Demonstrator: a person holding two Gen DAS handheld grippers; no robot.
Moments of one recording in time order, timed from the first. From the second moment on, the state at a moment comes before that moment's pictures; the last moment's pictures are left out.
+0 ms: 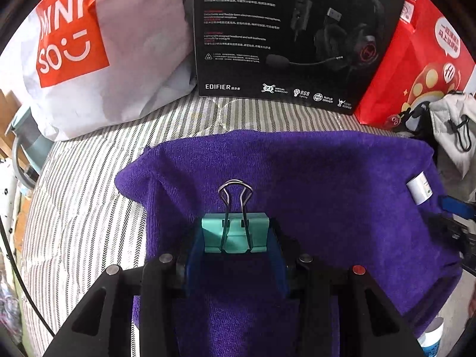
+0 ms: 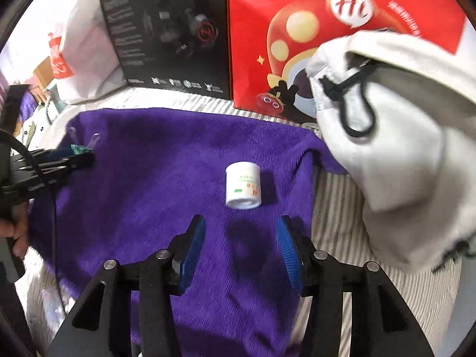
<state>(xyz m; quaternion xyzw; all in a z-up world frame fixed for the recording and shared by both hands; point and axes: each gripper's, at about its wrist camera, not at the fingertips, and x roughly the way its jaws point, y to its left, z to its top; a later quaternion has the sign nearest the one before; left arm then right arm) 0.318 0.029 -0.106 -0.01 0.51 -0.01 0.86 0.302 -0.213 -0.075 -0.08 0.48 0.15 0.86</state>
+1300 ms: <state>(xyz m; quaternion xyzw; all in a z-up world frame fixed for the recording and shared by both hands) 0.115 -0.020 -0.101 -0.04 0.52 -0.01 0.86 0.105 -0.292 -0.045 0.01 0.46 0.13 0.88</state>
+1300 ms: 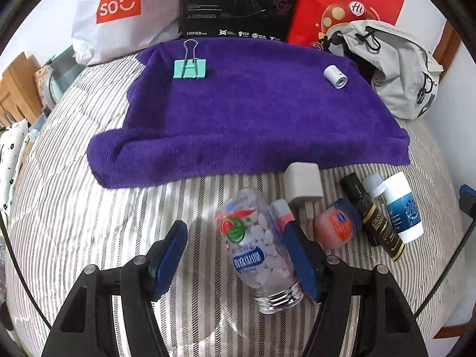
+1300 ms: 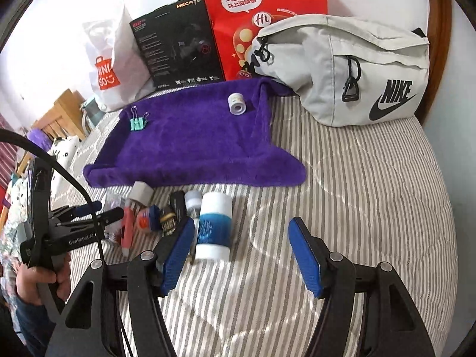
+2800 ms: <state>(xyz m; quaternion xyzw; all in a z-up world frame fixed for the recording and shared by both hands) 0.103 -0.026 -0.116 0.01 0.50 -0.01 0.86 0.143 -0.243 -0.123 -0.06 0.49 0.09 0.86</state>
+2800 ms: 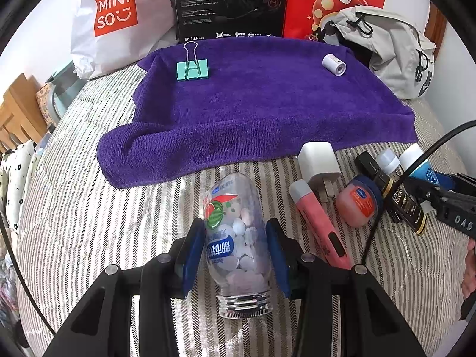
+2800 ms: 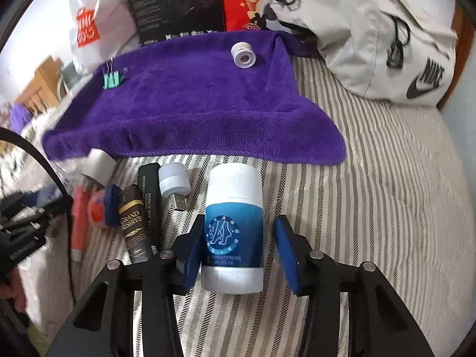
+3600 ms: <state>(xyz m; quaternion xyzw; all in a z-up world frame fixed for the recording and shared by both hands) 0.099 -0.003 -0.100 -0.04 0.50 -0.05 0.86 0.133 -0.267 -0.101 -0.04 0.50 0.13 0.86</state>
